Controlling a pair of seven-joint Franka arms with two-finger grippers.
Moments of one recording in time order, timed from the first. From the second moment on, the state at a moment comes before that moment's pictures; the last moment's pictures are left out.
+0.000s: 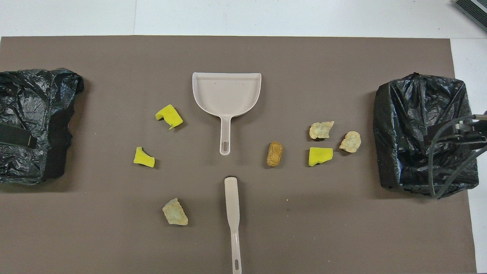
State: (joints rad) left arm -0.07 -0.05 0.03 -1.49 -0.02 1.39 0.07; right arm -0.04 -0.04 0.01 -1.59 0.00 1.47 0.09
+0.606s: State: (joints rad) left arm -0.07 -0.05 0.03 -1.49 -0.02 1.39 0.07; right arm -0.04 -0.04 0.01 -1.59 0.00 1.47 0.09
